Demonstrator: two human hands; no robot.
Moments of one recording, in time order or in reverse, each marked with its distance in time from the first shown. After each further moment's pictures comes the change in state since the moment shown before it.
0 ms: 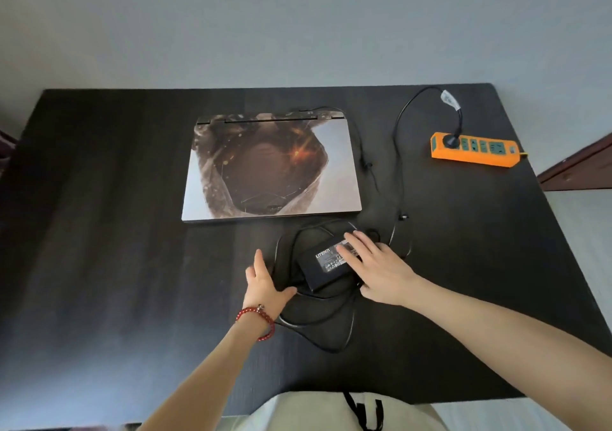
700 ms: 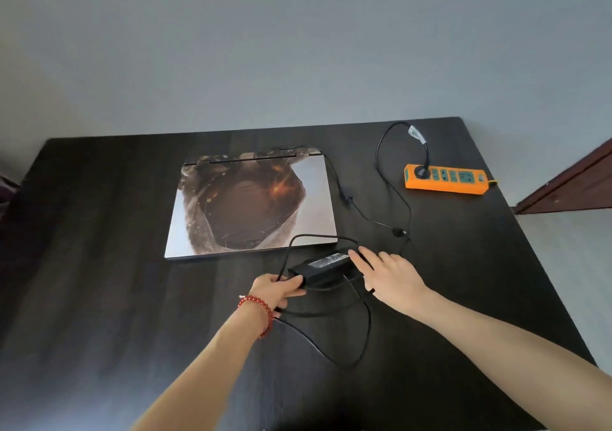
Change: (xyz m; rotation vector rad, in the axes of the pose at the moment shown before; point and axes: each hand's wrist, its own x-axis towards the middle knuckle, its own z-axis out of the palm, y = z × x) left_hand -0.005 0.099 -0.007 -0.518 -0.255 -0.241; right_hand -0.032 0.052 -0.034 -0.143 0.106 0.178
